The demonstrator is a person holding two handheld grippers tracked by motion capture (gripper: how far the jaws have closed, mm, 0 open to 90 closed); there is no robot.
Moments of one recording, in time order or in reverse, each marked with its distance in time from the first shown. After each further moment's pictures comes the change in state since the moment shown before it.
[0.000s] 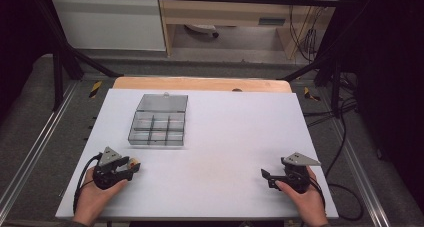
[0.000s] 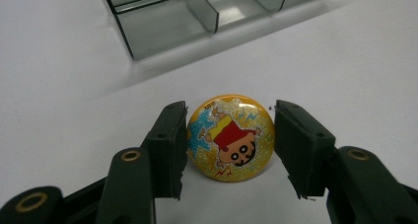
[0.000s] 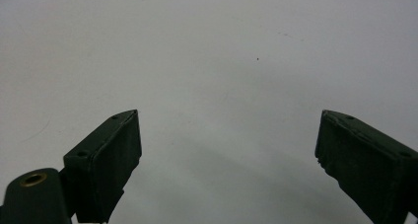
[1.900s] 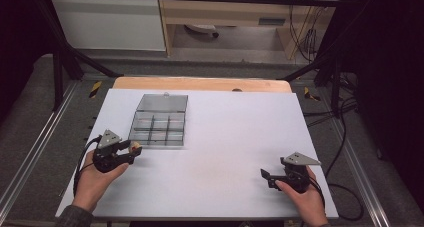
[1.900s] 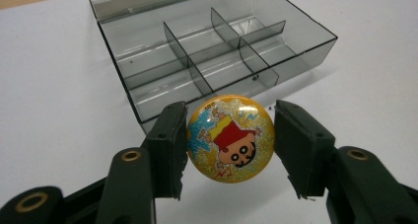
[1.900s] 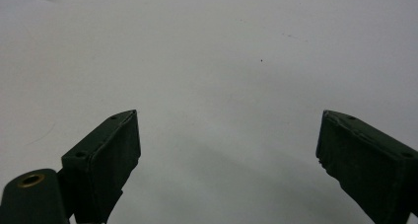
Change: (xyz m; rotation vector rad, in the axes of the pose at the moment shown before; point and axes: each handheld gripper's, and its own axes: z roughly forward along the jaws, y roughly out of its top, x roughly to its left) left arm 0.005 0.057 -0.011 -0.065 0.009 0.008; right arm 0.000 0.000 0.001 -0.005 0.015 0.015
